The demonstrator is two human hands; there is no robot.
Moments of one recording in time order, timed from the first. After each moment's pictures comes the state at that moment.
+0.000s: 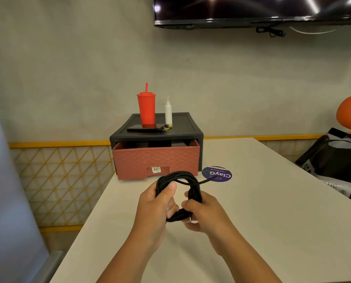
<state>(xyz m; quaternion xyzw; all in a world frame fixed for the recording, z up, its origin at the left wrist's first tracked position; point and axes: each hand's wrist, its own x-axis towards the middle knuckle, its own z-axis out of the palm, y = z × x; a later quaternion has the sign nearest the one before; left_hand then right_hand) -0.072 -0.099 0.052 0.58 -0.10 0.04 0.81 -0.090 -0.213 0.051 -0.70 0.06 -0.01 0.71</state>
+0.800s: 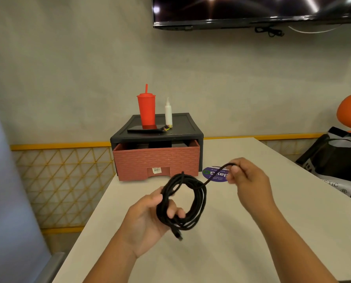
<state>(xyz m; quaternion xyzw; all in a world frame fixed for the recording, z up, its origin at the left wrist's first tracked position) -0.068 -0.067 0.048 0.44 -0.20 -0.22 0.85 -0.078 -0.282 0.076 -0.79 -0.01 -0.34 0.51</state>
